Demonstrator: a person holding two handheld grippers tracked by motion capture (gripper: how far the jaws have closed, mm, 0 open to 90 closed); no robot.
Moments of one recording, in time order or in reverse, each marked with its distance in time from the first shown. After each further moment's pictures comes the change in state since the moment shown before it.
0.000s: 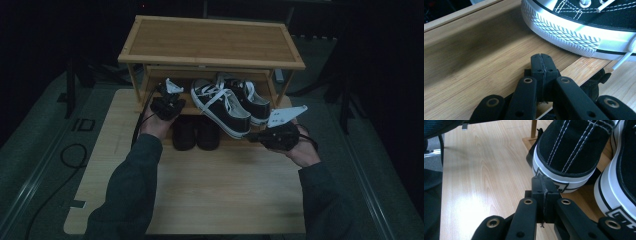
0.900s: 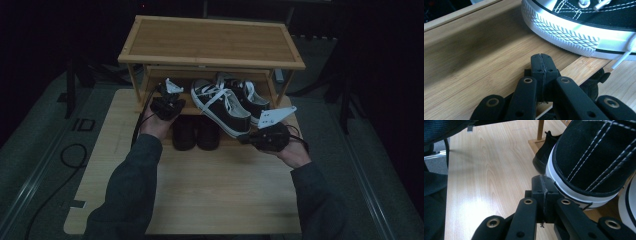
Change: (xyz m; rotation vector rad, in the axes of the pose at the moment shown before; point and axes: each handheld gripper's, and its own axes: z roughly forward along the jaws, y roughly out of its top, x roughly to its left) left arm 0.000 0.000 0.000 -0.001 -0.005 -0.006; right arm 0.008 0.009 0.018 -0.001 0.036 0.009
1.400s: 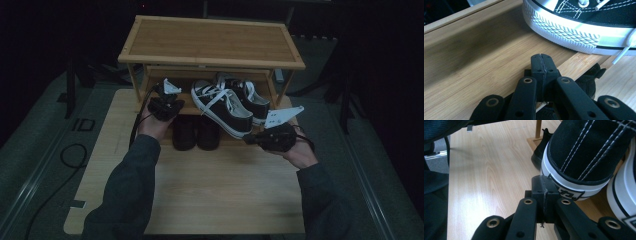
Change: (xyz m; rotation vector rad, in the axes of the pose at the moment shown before) left arm 0.001 -0.001 -0.007 -0.007 -0.009 0.020; right arm -0.003 -0.006 -0.012 0.000 -0.001 0.011
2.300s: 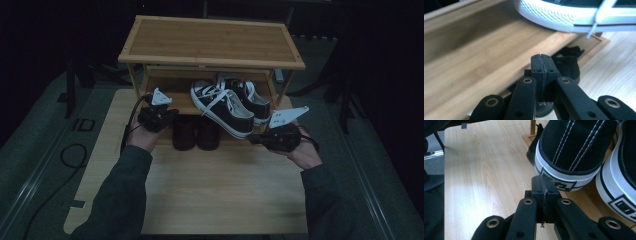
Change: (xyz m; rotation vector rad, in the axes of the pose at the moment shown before) left arm -0.001 -0.020 -0.034 -0.014 -0.054 0.001; right arm -0.004 -0.008 -0.008 0.013 -0.031 0.025
